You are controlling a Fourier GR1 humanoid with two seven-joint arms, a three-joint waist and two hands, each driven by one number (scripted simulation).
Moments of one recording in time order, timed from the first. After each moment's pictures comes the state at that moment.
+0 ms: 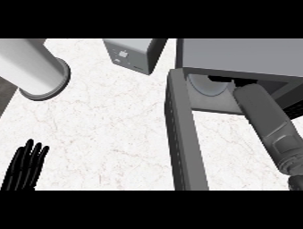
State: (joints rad) left arm 0.47 0.30 -0.18 -1.93 0.26 0.01 -0.42; right arm -1.02 -0.23 -0.18 -0.16 0.38 -0.74 -0.54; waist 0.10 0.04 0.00
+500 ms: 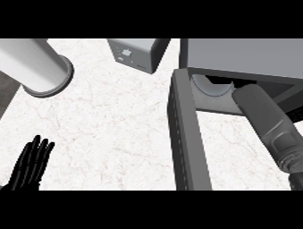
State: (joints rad) left arm 0.43 0.31 -0.19 -1.91 0.22 0.01 -0.40; right arm -1.05 -0.23 -0.13 -0.08 0.45 -0.78 -0.51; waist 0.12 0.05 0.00
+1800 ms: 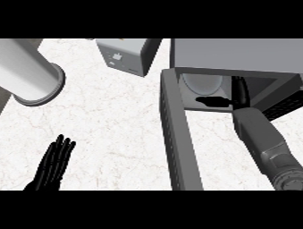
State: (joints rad) left arm 0.40 0.24 -0.30 -1.91 0.14 0.03 -0.40; right arm -0.88 -0.18 -0.32 -0.13 0.25 -0.40 -0.84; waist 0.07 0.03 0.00
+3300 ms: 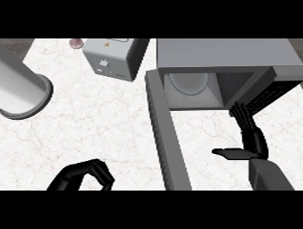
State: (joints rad) left arm 0.28 0.23 -0.38 -1.82 0.04 -0.02 -0.26; right arm -0.41 -0.15 -0.32 -0.41 0.09 0.20 -1.00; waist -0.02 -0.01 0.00
